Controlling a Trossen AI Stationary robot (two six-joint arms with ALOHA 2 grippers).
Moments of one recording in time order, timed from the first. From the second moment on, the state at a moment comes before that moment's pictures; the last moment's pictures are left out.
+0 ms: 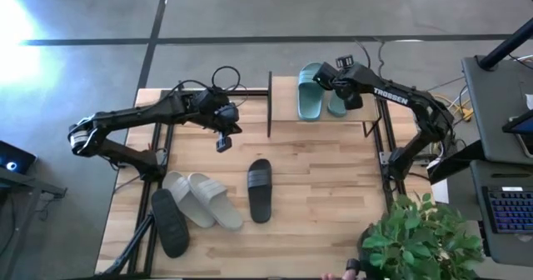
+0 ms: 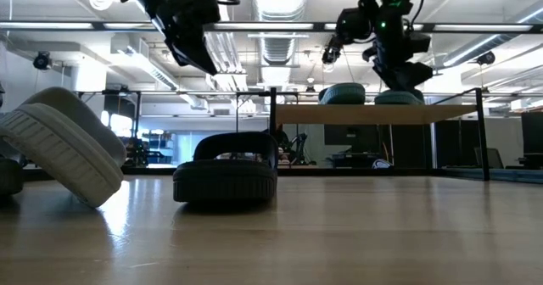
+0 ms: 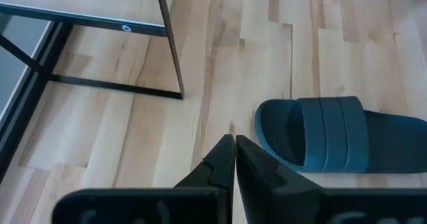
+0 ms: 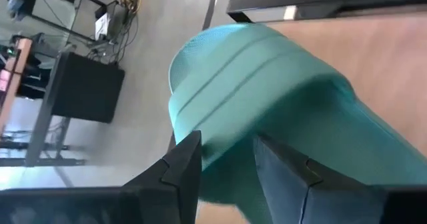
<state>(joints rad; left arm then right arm) 0.37 1.26 1.08 -0.64 0.18 0.15 -0.63 1.60 1.39 -1.15 0.88 2.27</state>
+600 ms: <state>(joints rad) 0.37 1.26 1.08 -0.61 0.17 0.11 -0.63 1.59 1.39 -1.01 0.84 1.71</state>
